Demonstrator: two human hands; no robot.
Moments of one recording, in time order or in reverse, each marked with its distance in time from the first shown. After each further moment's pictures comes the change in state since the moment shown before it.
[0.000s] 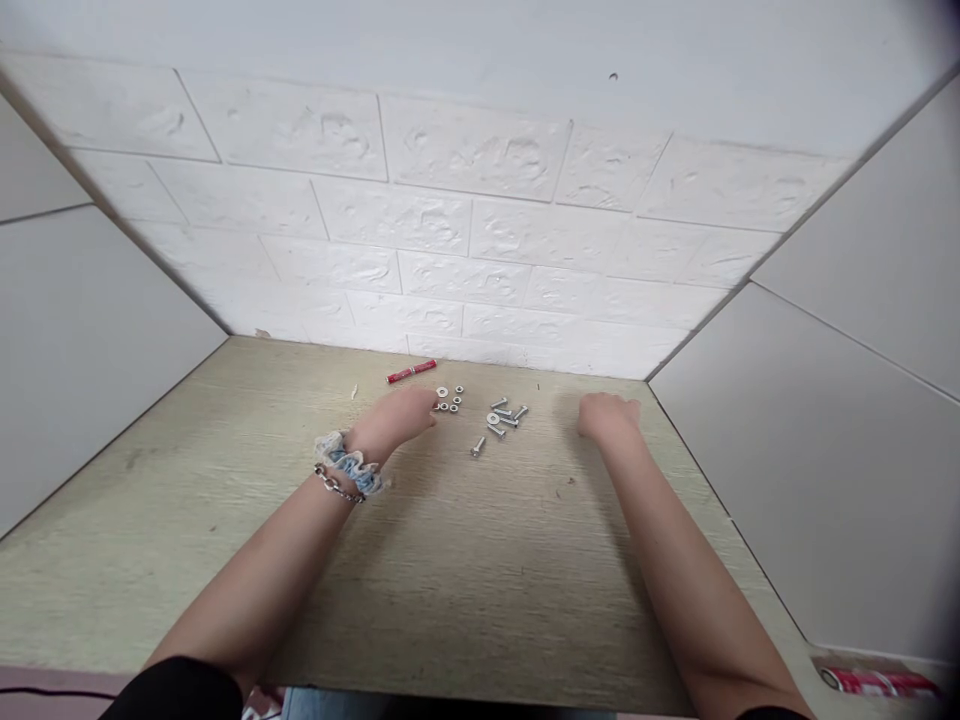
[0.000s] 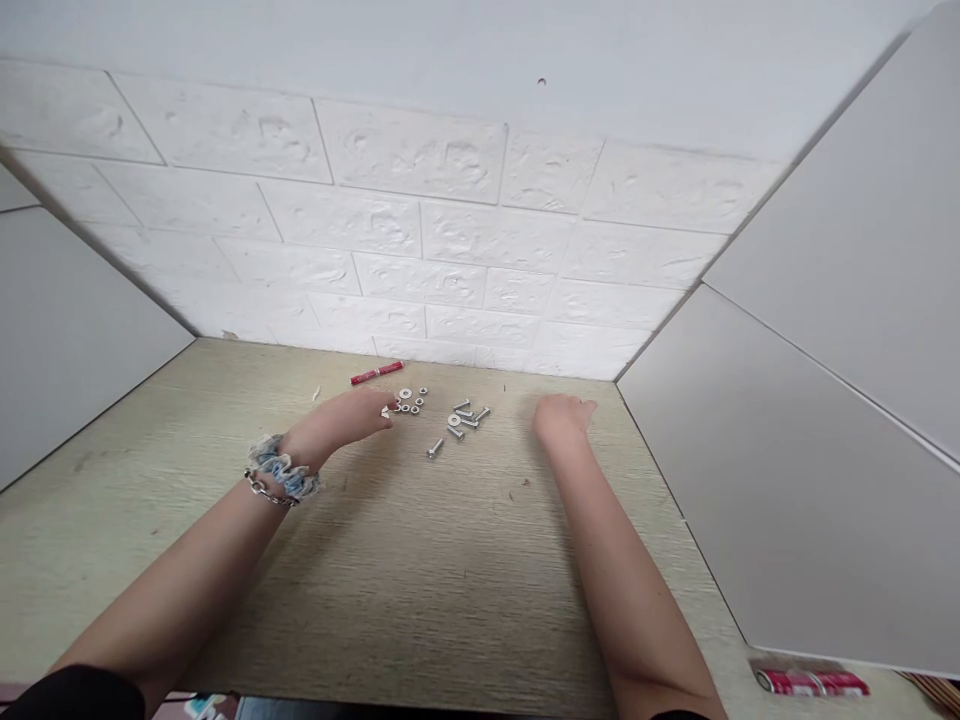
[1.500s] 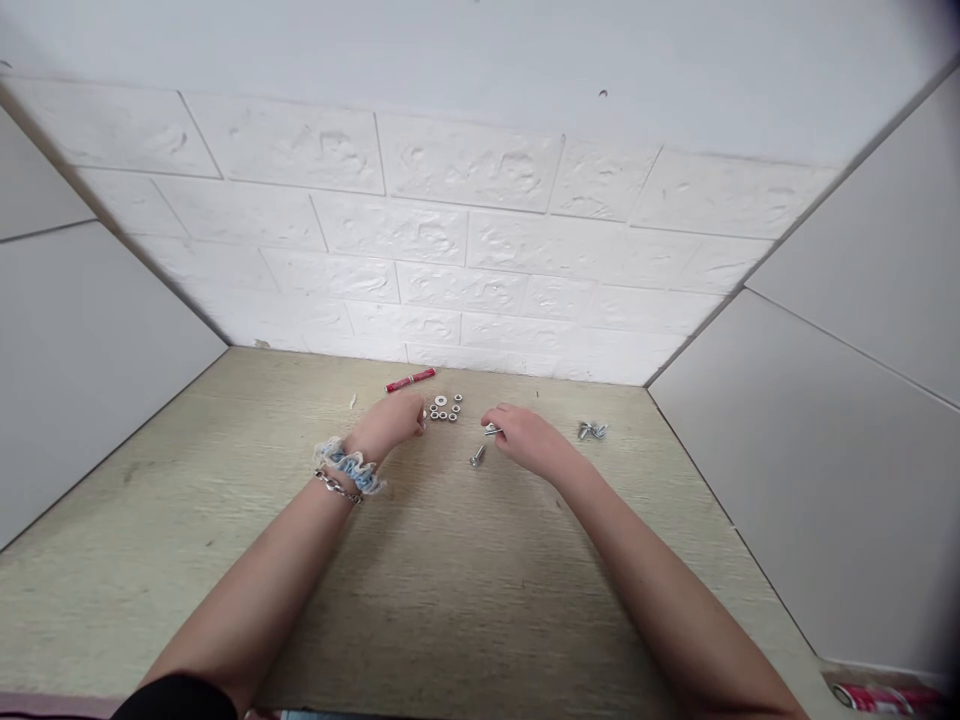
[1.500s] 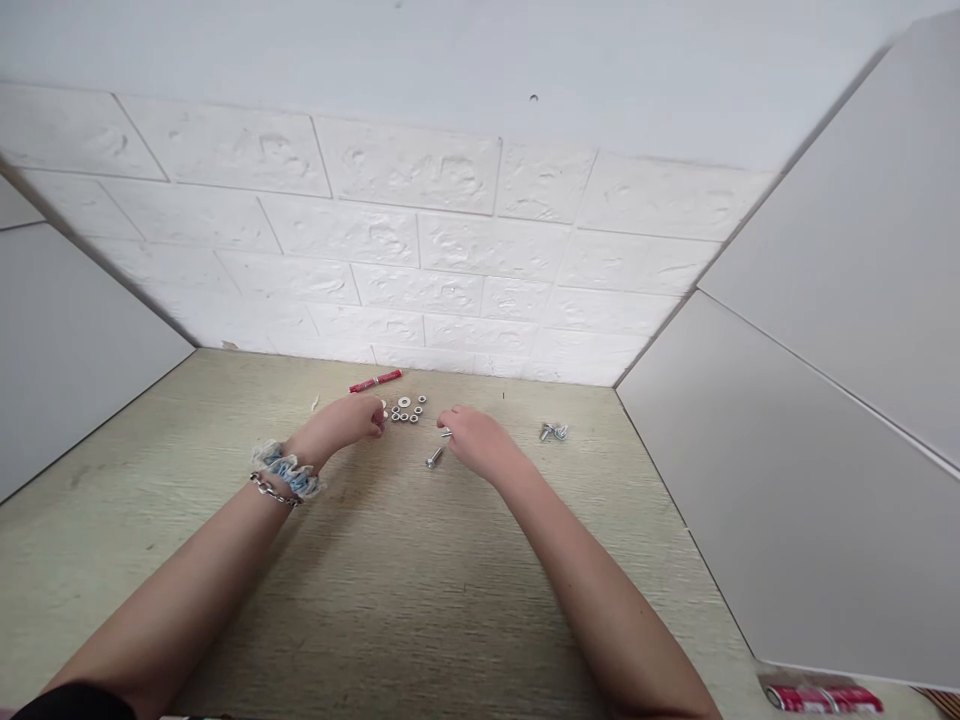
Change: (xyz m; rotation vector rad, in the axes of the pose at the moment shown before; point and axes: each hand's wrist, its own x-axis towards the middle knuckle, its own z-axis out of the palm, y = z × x) left_hand 0.020 -0.022 0.011 0.059 -0.082 -0.139; right_hand -0.034 -0.063 0.009 0.427 0.235 -0.867
